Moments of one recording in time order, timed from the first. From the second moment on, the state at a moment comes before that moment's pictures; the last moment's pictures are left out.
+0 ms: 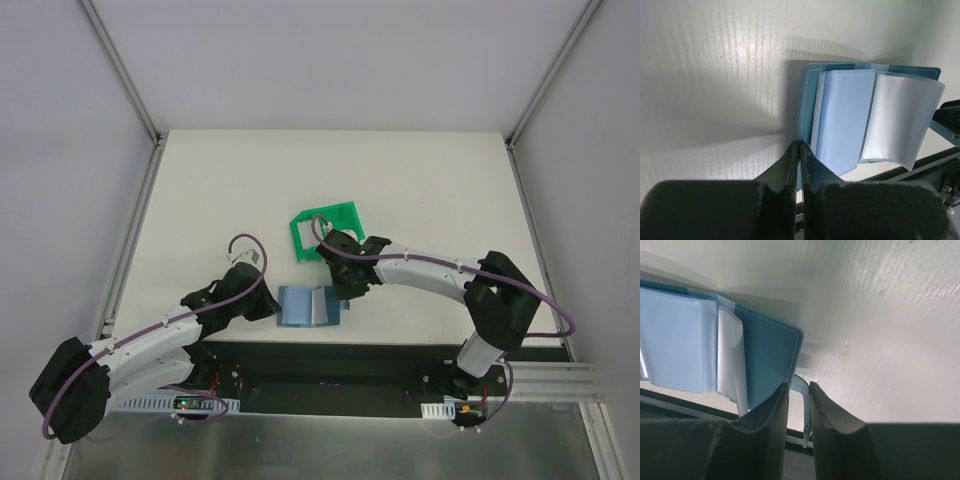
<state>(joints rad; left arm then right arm) -0.71 0.90 0.31 -0.26 0.00 -0.94 0.99 1.67 1.11 -0.70 0.12 0.70</state>
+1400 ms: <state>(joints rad) -0.71 0.86 0.35 -0.32 -0.01 -0.91 0.71 1.90 1.55 -0.54 -0.11 0.49</state>
